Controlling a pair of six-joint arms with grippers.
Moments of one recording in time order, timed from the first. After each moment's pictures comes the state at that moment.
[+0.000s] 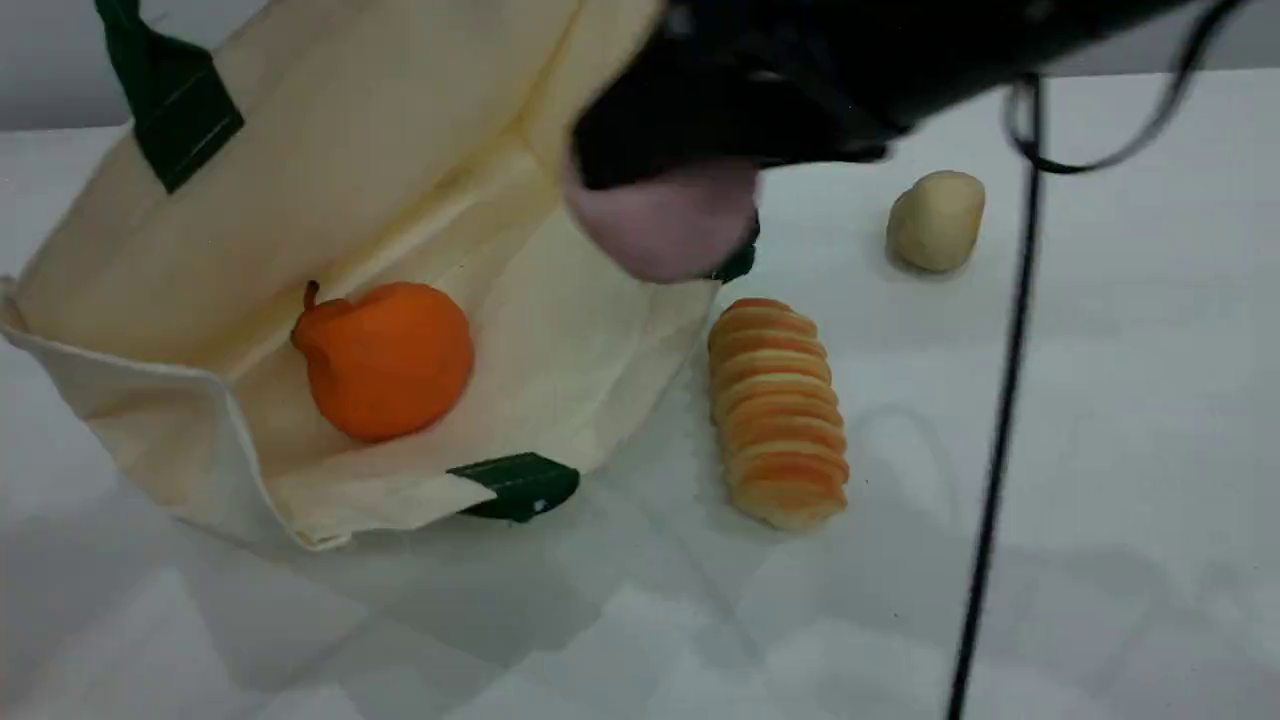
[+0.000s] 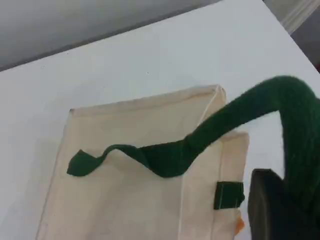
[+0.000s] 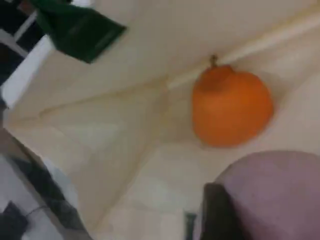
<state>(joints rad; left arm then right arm) -0.15 1.44 -1.47 -0.63 0.97 0.47 0.56 1.66 -0.82 1.74 0.53 -1.57</state>
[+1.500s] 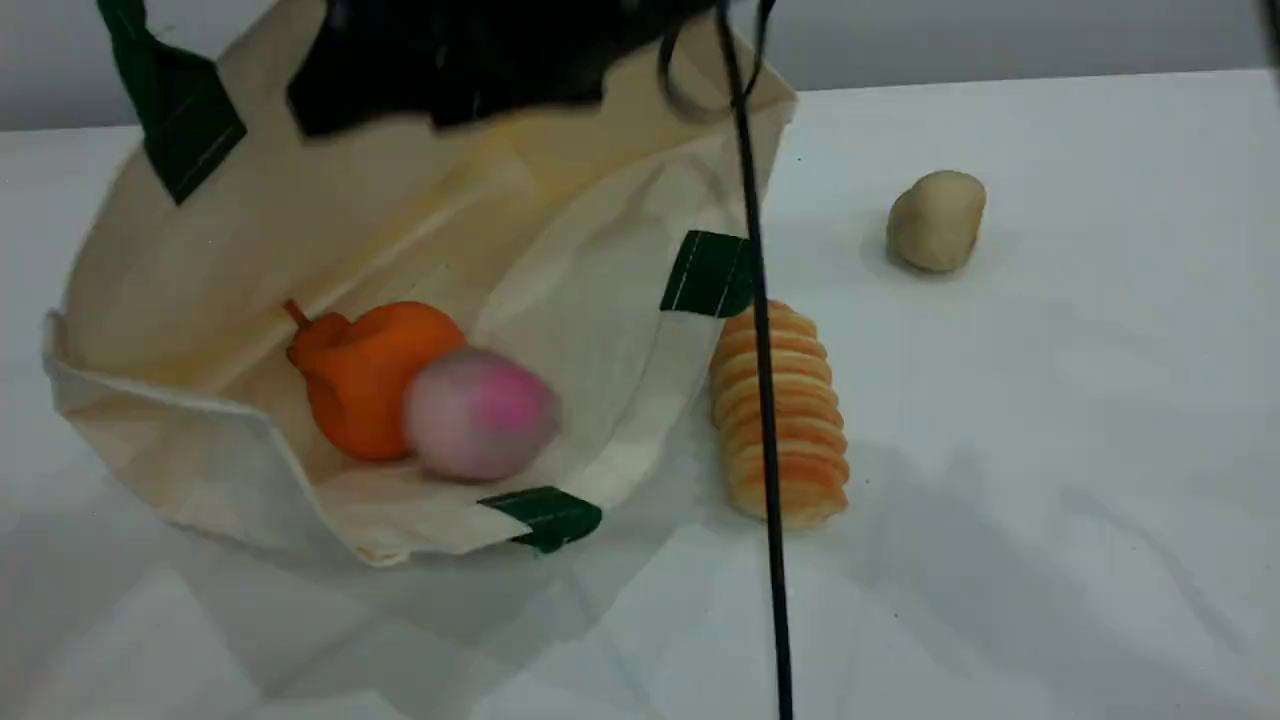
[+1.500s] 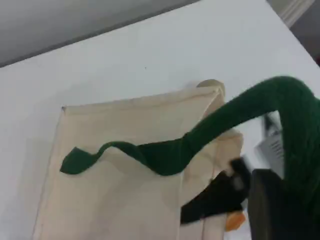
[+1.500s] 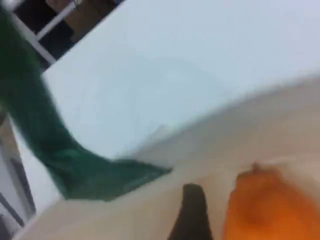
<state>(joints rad) -0.15 1.45 -1.47 -0.63 0.98 0.49 0.64 1.95 -1.23 1.67 0.51 -1.56</state>
